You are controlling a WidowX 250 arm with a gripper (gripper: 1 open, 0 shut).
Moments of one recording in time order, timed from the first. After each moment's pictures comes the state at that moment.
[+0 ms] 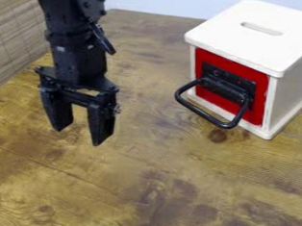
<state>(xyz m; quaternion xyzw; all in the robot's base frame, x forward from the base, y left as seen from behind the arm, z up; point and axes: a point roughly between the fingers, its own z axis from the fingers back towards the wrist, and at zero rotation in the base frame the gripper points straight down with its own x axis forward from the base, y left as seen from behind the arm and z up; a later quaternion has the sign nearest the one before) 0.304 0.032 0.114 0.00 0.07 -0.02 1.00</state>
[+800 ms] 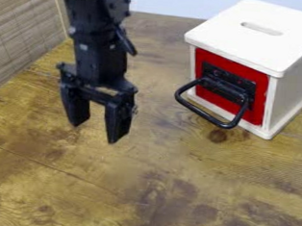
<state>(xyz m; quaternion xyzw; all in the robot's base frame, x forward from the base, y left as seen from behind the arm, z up) 0.319 0.013 0.118 0.02 0.07 -0.07 1.00</state>
